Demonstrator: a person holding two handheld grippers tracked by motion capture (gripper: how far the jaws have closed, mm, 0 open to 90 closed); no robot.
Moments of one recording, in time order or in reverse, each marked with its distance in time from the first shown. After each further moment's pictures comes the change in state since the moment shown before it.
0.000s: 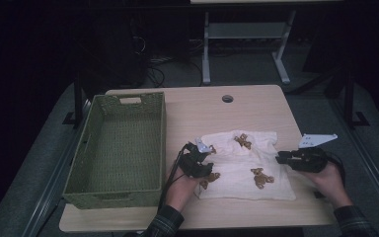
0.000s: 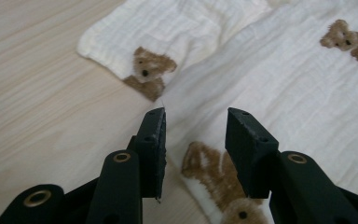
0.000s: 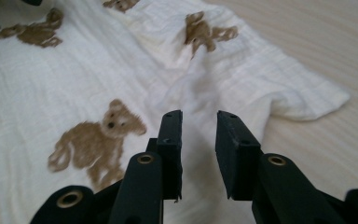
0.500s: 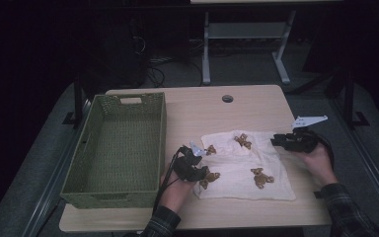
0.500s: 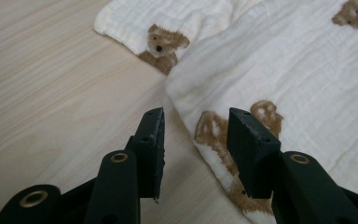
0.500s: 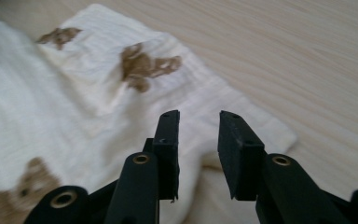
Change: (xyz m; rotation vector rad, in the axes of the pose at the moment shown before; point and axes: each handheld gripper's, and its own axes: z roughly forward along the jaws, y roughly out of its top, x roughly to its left) left arm 0.002 -0.012 -0.011 0.024 0.028 -0.004; right arm -0.050 0.026 0.032 -0.012 -0.035 0.074
